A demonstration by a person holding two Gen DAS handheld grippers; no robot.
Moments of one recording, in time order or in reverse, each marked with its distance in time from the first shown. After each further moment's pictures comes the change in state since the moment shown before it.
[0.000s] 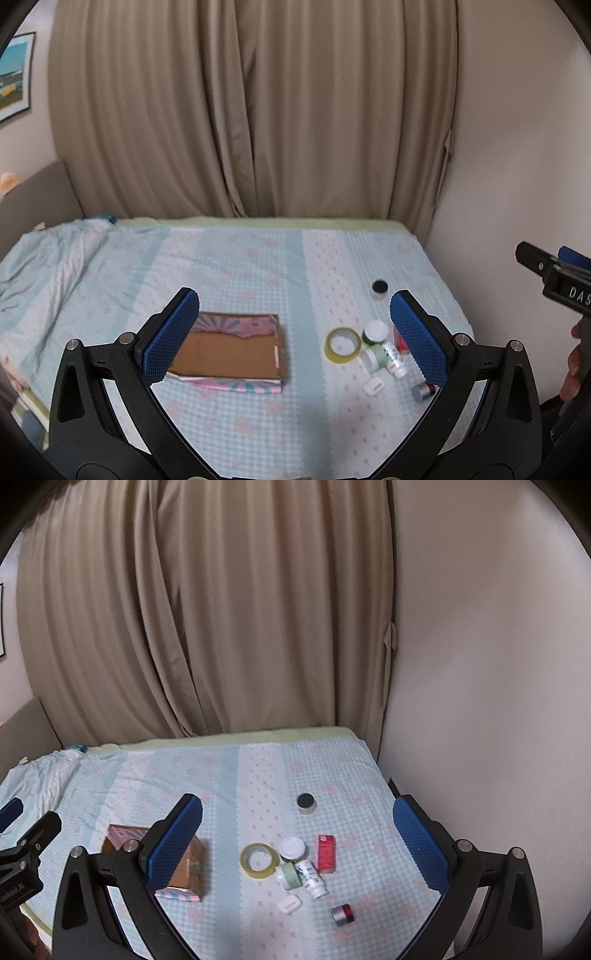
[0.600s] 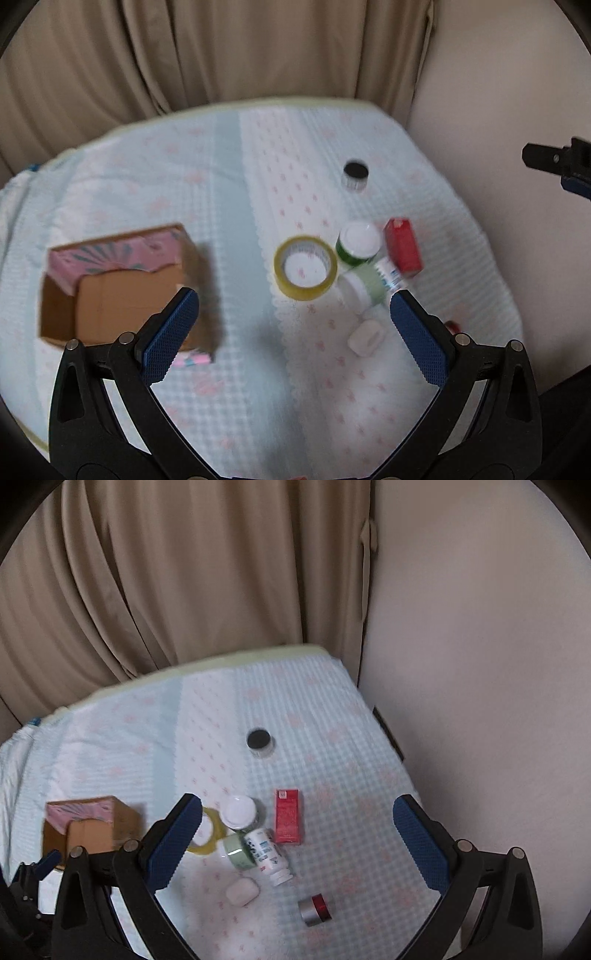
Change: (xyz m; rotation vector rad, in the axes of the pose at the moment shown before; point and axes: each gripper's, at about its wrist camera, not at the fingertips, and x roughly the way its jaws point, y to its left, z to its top) left arm 0.258 -0.072 -0.135 0.106 0.365 -0.142; right arm 0.202 -0.073 -0.063 0.065 0.286 -0.074
